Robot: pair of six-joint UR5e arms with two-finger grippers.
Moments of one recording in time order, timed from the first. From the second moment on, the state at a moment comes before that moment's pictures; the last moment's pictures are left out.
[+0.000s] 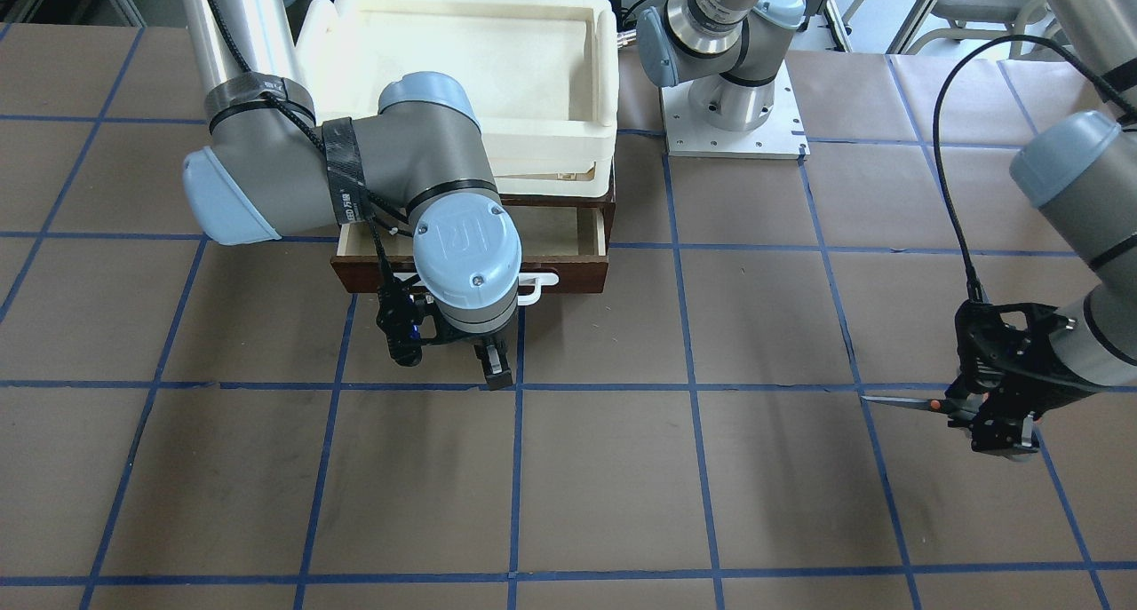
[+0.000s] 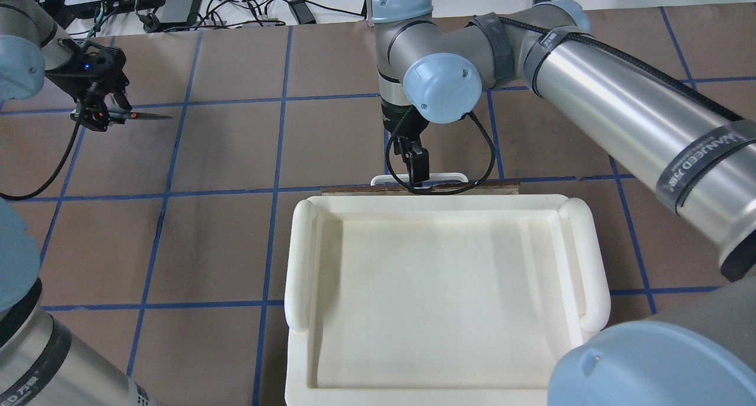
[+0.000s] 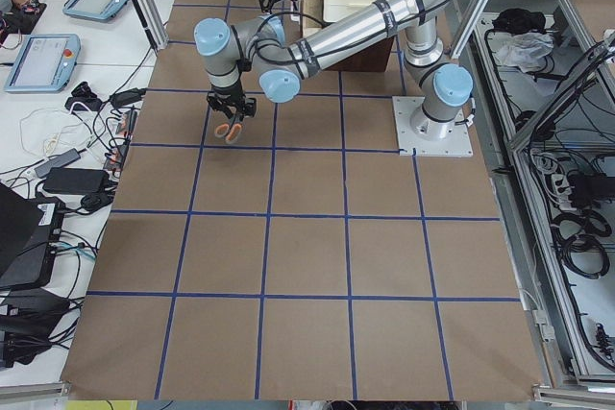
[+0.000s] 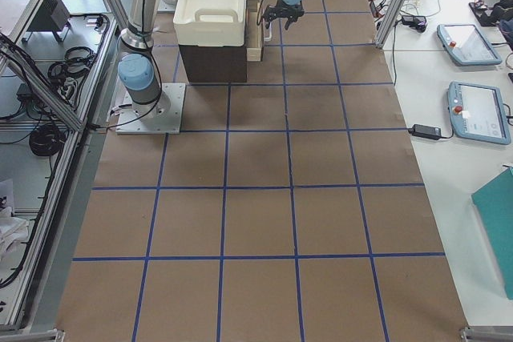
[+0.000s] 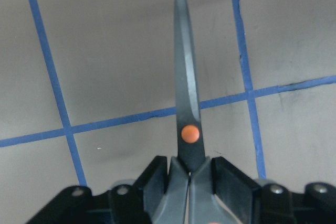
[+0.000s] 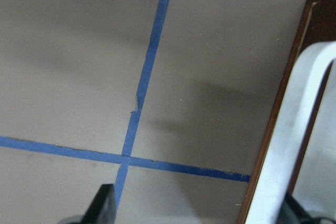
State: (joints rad) left arm -1.21 -1.97 -1.44 -1.34 1.56 2.12; right arm 1.89 -1.07 1.39 -1.67 -1.51 1.61
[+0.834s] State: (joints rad) left arm -1.35 -1.80 -1.46 -1.51 1.59 1.99; right arm 1.87 -1.02 1.34 -1.68 -1.52 1.55
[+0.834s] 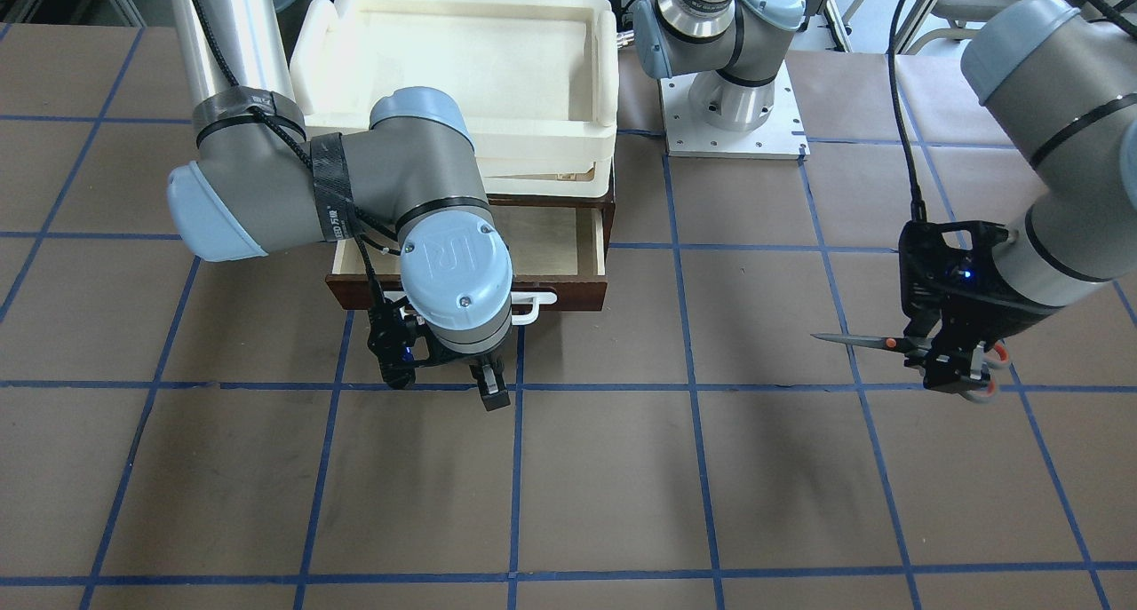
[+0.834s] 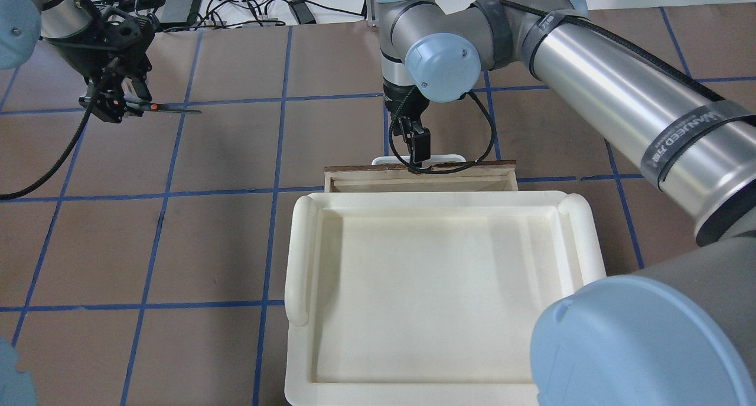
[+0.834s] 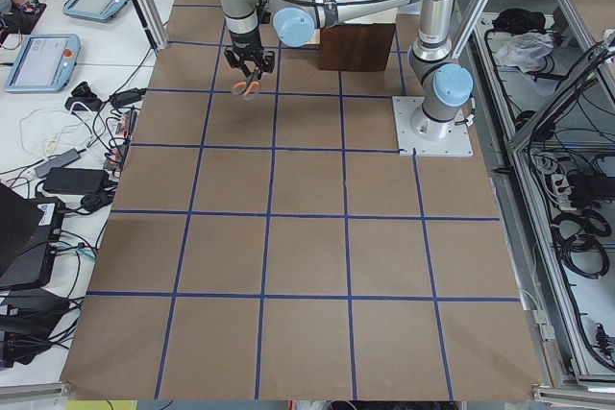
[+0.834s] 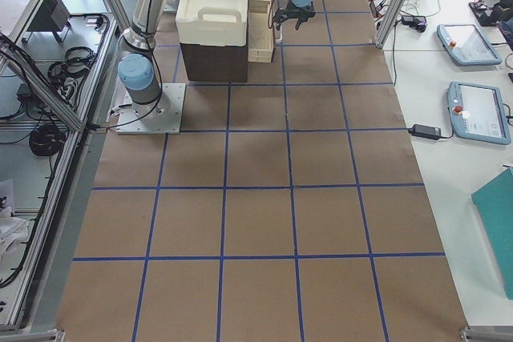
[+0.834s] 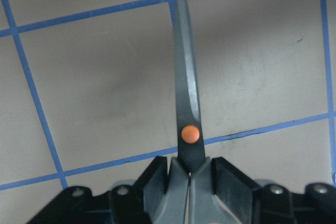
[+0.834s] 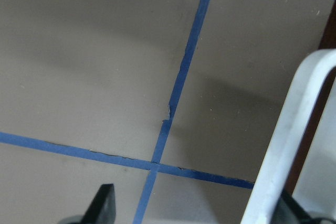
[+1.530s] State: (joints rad) left arm -1.37 -1.75 -1.51 -1.53 1.59 1.97; right arm 1.85 -0.99 1.29 -1.69 -1.52 1.53
